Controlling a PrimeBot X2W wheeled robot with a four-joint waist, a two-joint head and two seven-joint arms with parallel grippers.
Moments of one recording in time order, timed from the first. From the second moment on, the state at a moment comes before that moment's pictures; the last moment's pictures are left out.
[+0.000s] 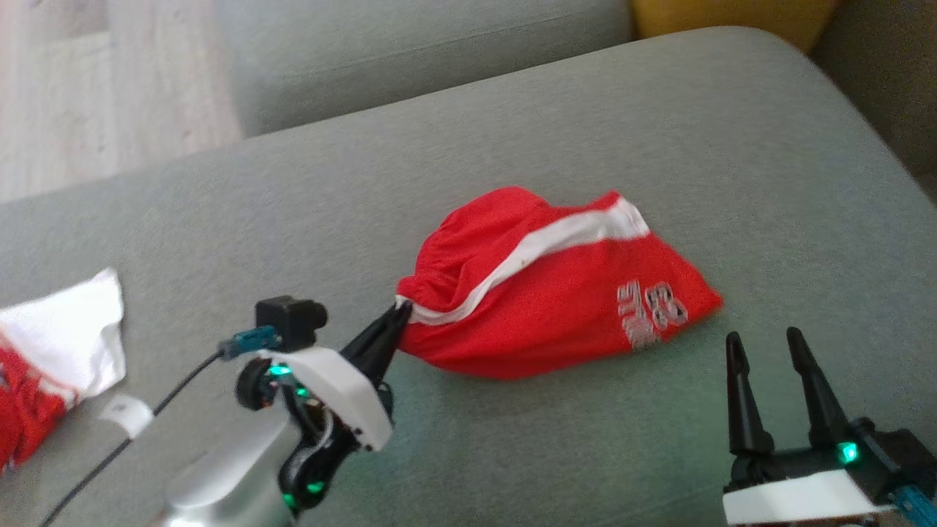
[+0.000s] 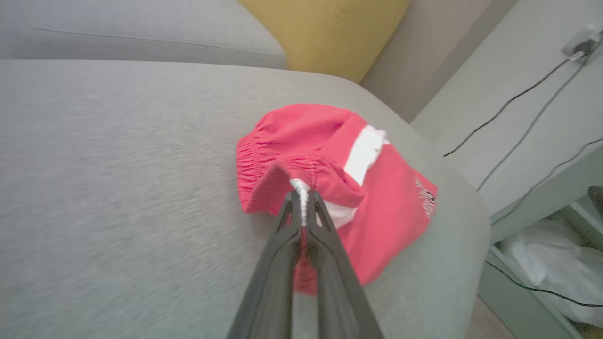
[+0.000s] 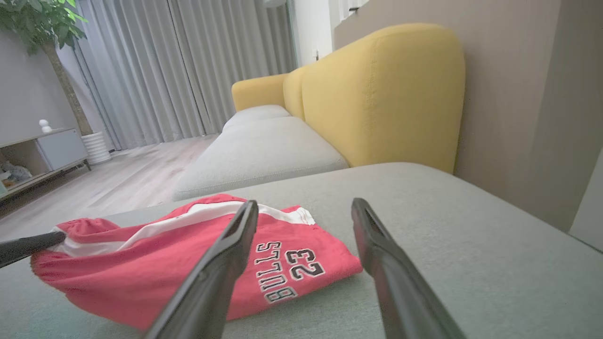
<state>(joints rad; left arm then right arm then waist) -0.47 0.30 -0.86 0.45 -1.00 -0.12 0.02 0.17 -0.04 0.04 0.01 0.16 0.12 -0.26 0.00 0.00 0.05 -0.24</state>
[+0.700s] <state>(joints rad) -0.70 0.35 -0.89 0.63 -0.83 -0.12 -0.14 -0.19 -0.42 0.49 0.29 0.88 0.12 -0.17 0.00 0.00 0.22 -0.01</state>
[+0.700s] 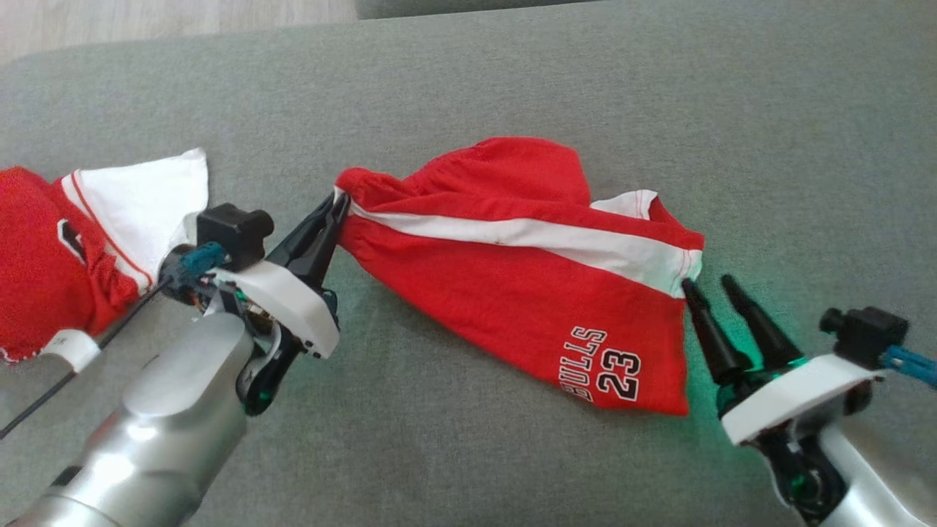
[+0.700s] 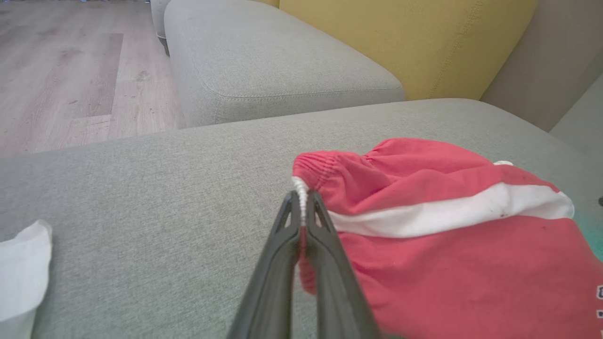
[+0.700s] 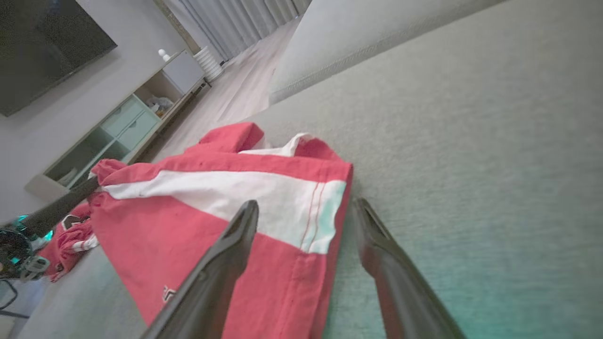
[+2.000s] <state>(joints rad) -0.83 0.37 -1.04 0.61 -0.98 -0.12 -0.23 -0.39 -0.45 0.50 0.35 0.98 0.12 -0.25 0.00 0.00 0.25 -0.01</state>
